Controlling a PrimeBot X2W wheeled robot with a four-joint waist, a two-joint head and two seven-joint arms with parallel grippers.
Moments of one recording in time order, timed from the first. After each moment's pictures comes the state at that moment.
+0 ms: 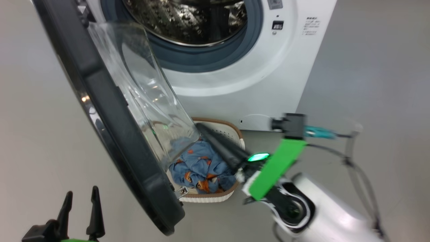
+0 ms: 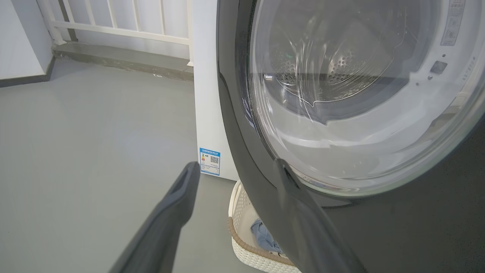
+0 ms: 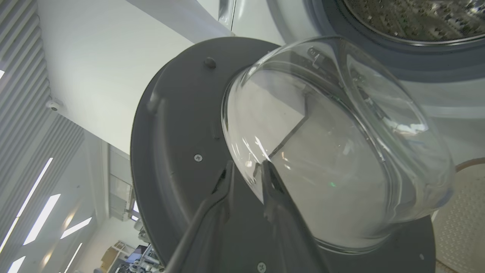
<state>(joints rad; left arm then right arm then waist) -0.05 0.03 0.08 0.29 -0.27 -0.13 -0.25 -0.56 -0.13 0.73 0.16 1.48 0.13 0.07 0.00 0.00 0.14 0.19</state>
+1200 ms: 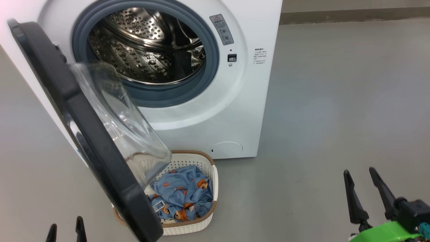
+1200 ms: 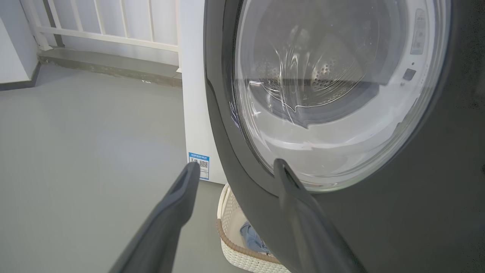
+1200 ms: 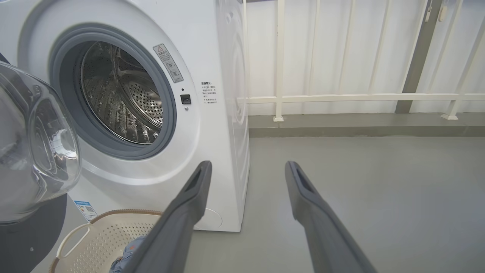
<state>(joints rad) 0.08 0.03 0.16 0.29 -0.27 -0.13 -0.25 0.01 -0.11 -0.10 0.11 0.18 0.13 -0.25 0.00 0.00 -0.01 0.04</state>
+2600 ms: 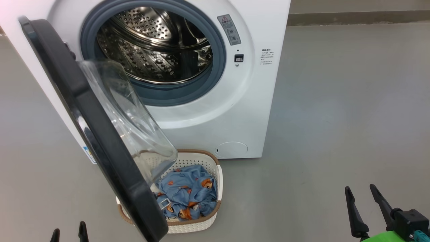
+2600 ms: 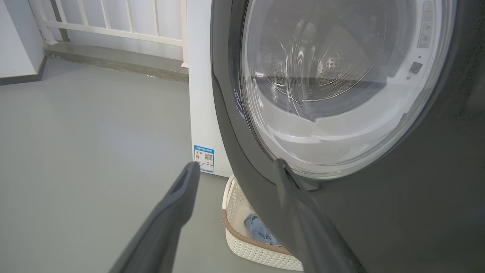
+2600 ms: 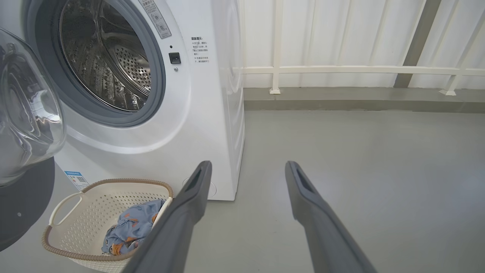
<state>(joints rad) 0.10 0.03 0.15 0.29 -0.27 -0.13 -0.25 0.04 -0.10 -0.14 0.21 0.13 0.13 -0.25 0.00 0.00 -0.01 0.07</state>
